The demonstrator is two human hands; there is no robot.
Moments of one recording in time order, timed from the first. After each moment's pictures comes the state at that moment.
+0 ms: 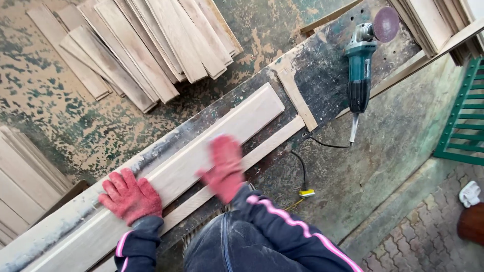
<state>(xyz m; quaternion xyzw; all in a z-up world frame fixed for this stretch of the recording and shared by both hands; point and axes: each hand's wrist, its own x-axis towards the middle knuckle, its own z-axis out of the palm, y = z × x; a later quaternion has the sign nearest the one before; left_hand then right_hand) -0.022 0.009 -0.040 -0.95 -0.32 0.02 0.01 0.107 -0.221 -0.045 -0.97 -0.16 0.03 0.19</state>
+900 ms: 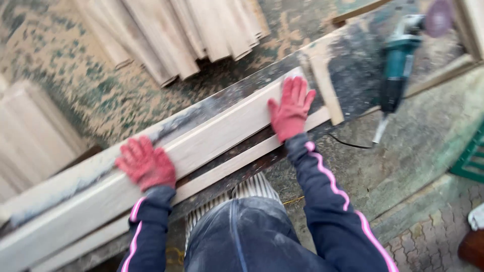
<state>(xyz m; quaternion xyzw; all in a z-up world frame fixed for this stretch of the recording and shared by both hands) -0.011 0.000 -0.037 -0.88 -0.42 0.21 0.11 0.234 -0.294 -0.055 -0.98 -0.14 0.14 0.07</state>
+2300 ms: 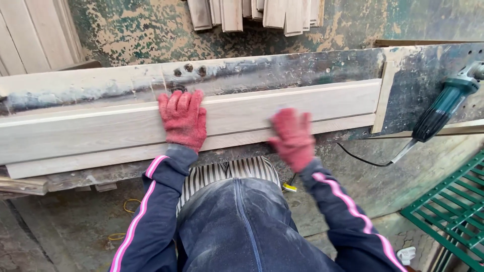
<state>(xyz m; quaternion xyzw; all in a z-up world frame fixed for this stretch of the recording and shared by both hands) -0.071 0.009 -0.042 -0.95 -0.23 -0.20 -0.10 0.105 -0.288 -0.042 -0.82 -0.56 0.10 0.09</state>
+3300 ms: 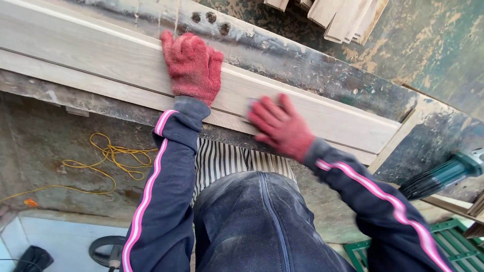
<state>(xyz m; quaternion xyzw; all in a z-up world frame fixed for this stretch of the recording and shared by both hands) -0.027 -0.014 -0.027 -0.86 -0.48 -0.18 -0.05 0.167 -0.221 -0.011 -0.53 -0.83 0.08 0.16</state>
